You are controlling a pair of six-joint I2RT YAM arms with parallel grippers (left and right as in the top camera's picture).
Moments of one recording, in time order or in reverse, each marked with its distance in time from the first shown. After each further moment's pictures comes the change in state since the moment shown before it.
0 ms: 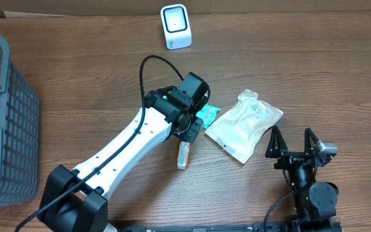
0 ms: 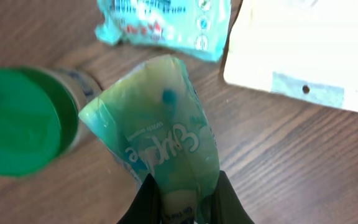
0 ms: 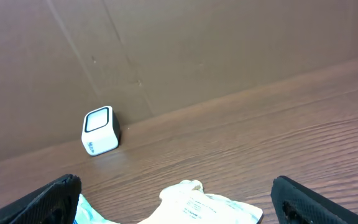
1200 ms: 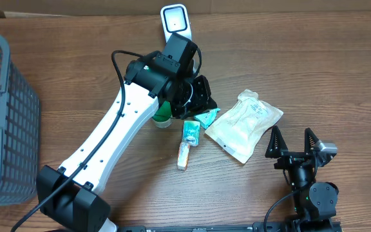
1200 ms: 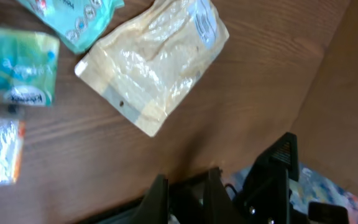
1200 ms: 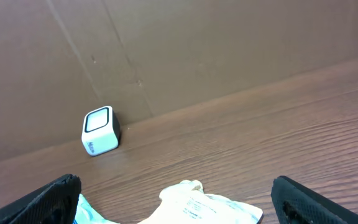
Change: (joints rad) left arm 0.113 0.057 0.327 -0.129 0.529 -0.748; right arm 0.000 0.000 0.000 0.000 0.000 0.000
